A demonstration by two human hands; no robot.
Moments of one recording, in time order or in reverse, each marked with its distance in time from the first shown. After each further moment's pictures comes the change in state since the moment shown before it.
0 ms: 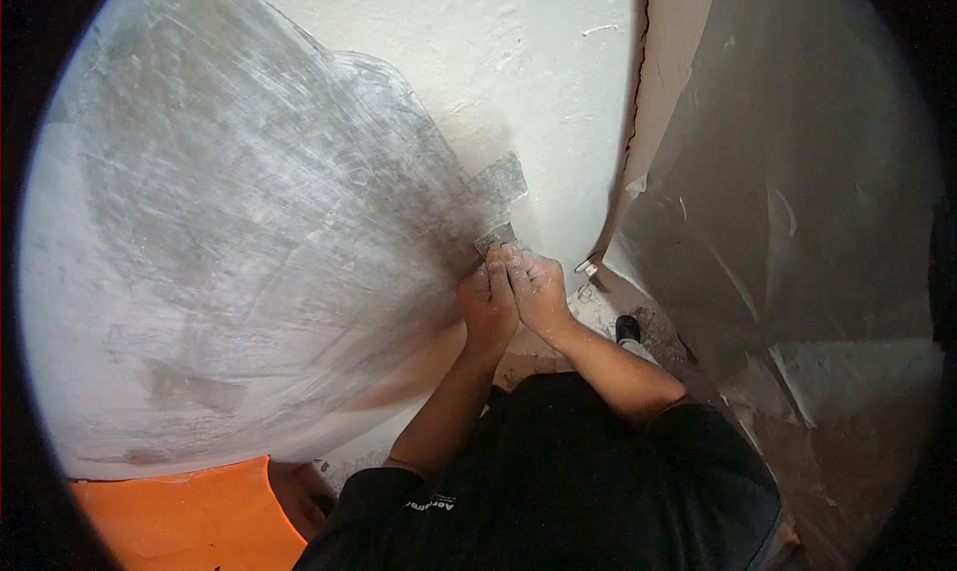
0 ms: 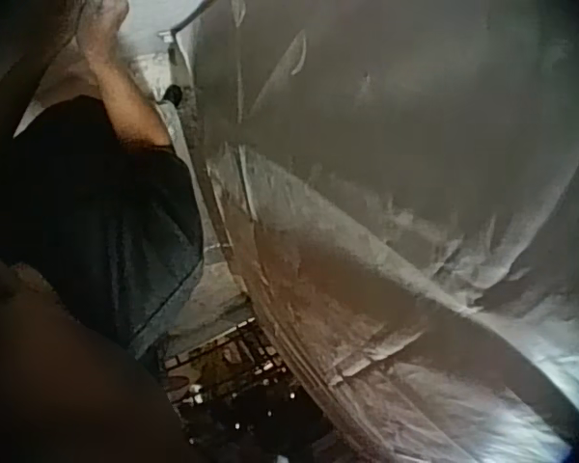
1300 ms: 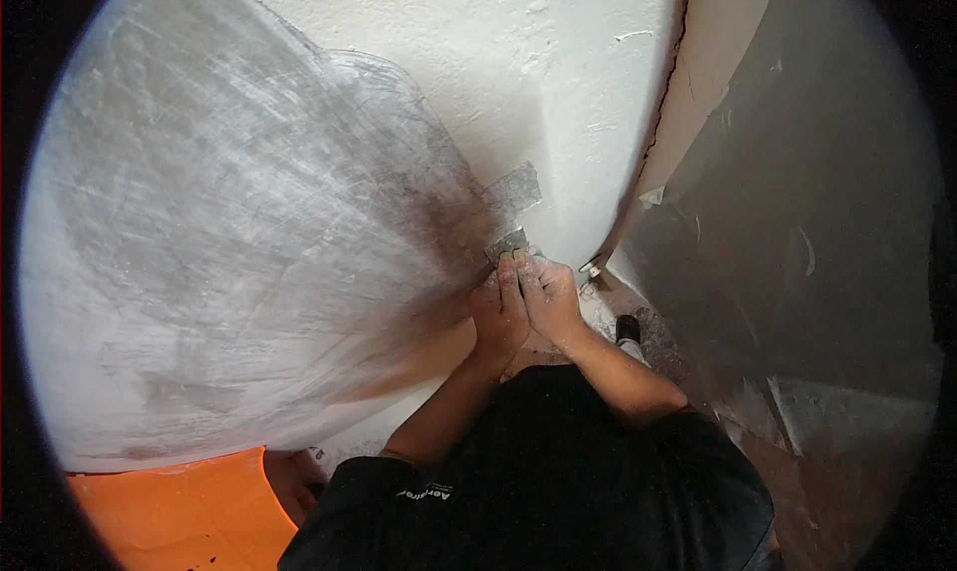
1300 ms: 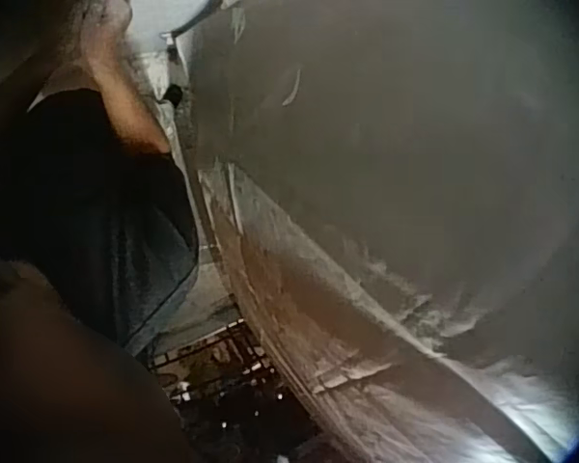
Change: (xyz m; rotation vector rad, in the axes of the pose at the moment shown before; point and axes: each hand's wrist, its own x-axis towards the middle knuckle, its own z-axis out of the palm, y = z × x) left_hand 0.000 -0.032 0.013 -0.156 -0.001 0.031; right_hand 0.004 -0.009 -0.013 -0.014 -0.067 -0.044
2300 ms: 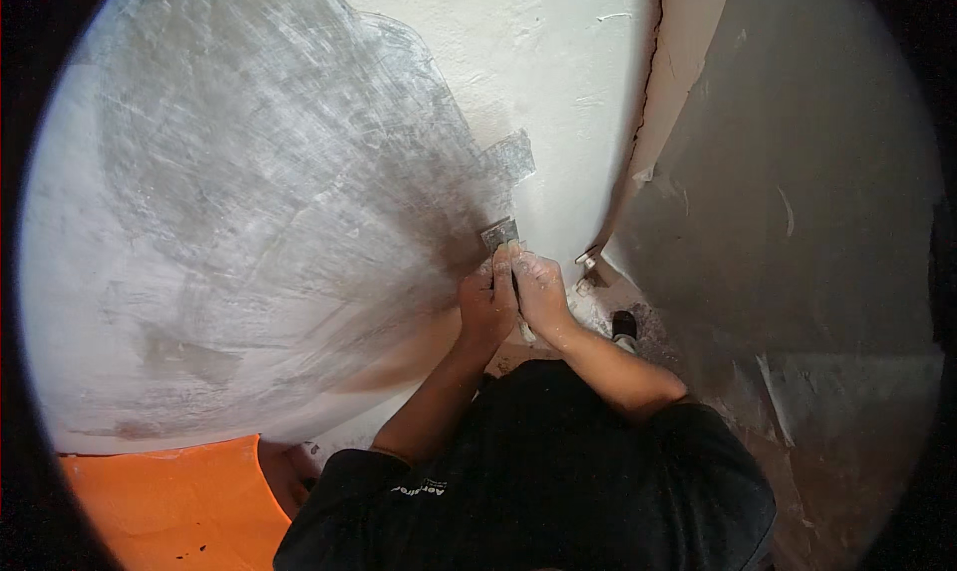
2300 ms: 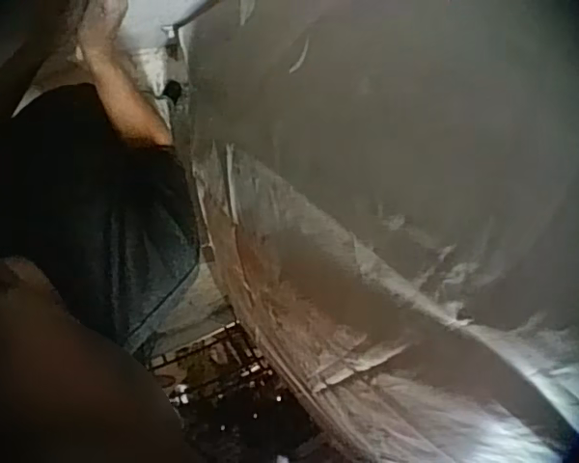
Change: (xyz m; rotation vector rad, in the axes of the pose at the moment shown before) left_hand -0.019 0.039 -0.021 0.227 -0.035 -0.018; right_hand -0.028 -0.004 0.012 0.251 0.015 0.272
